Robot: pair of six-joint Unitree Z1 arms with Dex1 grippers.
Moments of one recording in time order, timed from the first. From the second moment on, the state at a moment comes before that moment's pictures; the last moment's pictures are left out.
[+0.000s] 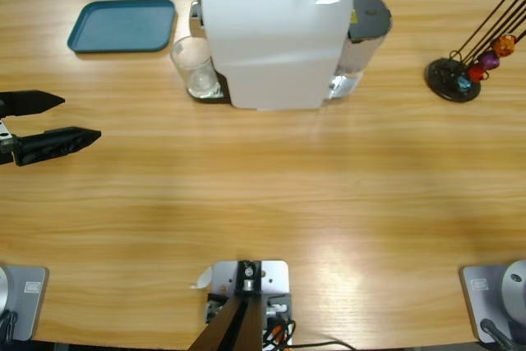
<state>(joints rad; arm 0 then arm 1) -0.65 1.05 -0.59 0.21 -0.09 -0.07 0.59 1.77 -1.76 0.95 0.05 0.06</state>
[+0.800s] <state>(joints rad) -0.65 1.05 -0.59 0.21 -0.09 -0.07 0.63 1.61 -1.72 0.93 0.03 0.06</state>
